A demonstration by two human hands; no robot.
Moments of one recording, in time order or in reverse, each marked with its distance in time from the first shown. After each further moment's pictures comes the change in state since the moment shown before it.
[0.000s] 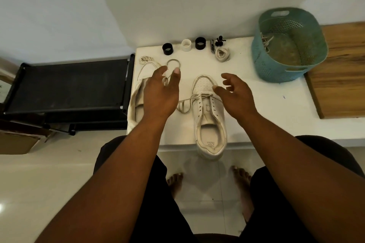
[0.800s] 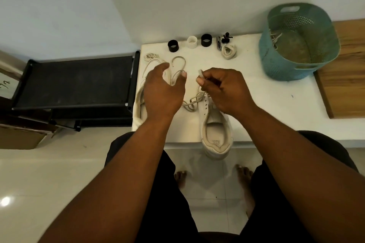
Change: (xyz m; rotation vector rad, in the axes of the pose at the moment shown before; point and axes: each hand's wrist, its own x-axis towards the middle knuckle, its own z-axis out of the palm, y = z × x) left_hand 0.005 -0.012 0.001 0.108 0.180 0.092; right_hand -0.010 -0.050 0.014 -0.049 -0.126 -0.504
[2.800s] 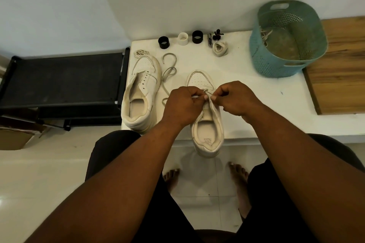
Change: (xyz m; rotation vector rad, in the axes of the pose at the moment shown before) left_hand -0.019 -0.020 0.066 0.033 -0.409 0.196; right_hand -0.019 0.047 -0.026 -0.072 -0.188 0.606
